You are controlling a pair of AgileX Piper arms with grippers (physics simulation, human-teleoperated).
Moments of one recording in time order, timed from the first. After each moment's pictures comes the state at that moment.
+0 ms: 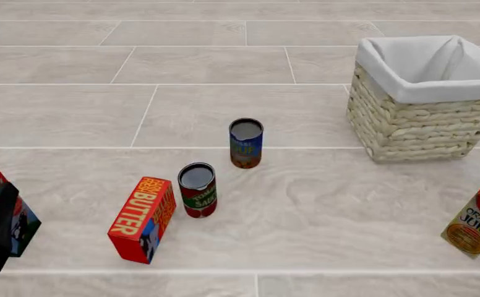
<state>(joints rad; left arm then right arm) 0.00 0.01 0.00 0.00 0.00 -0.88 1.24 -0.20 -0.21 0.33</state>
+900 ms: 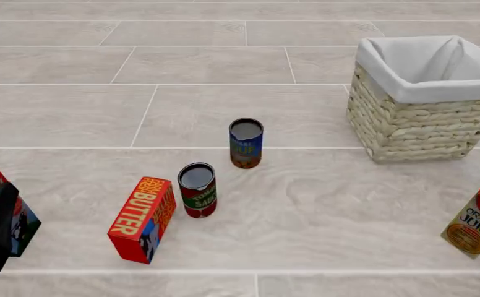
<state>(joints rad) 0.00 0.01 0.00 0.00 0.00 -0.86 1.38 -0.20 -0.31 0.28</state>
